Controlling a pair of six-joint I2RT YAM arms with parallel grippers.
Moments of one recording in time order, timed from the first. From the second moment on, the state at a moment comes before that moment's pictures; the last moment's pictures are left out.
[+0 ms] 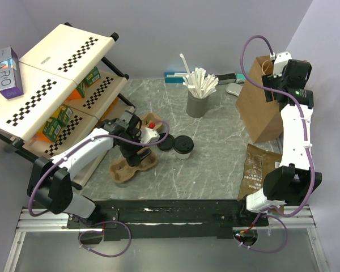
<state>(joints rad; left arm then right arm) -0.53 1.44 1.09 -0.87 0.20 0.49 -0.23 1.49 1.68 -0.72 0.13 -0.48</state>
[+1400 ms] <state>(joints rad) -0.66 1.49 1.22 -0.48 0.49 0.35 -0.26 1.43 1.60 -0.89 -0.04 -0.50</state>
